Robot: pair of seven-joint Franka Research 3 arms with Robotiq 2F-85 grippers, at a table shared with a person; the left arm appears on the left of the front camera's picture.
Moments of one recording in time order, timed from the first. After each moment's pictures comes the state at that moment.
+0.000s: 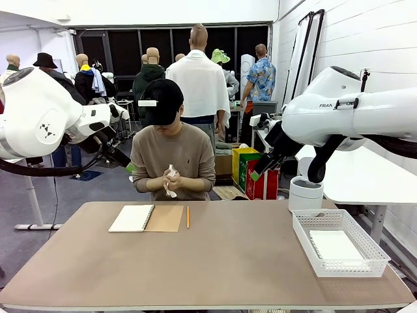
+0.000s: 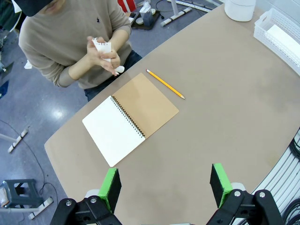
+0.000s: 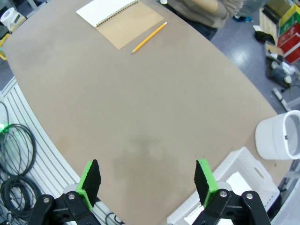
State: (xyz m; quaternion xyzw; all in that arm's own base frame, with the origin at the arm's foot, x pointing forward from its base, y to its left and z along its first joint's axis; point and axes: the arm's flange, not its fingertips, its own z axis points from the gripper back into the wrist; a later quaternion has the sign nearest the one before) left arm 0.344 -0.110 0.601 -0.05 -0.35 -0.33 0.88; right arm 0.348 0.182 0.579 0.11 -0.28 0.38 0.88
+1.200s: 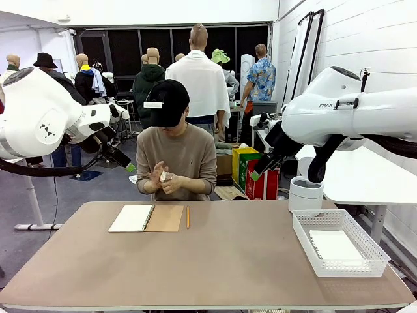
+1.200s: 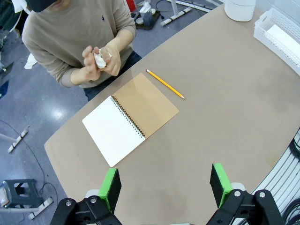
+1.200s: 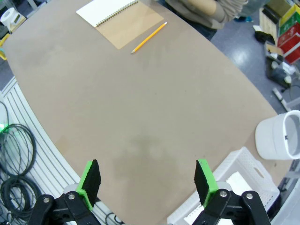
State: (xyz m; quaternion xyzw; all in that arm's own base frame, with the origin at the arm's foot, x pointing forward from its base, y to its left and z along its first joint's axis) left arm 0.344 -0.110 0.601 -0.05 -0.35 -0.33 0.88; right arm 0.348 0.182 0.579 0.11 -0.28 0.38 0.88
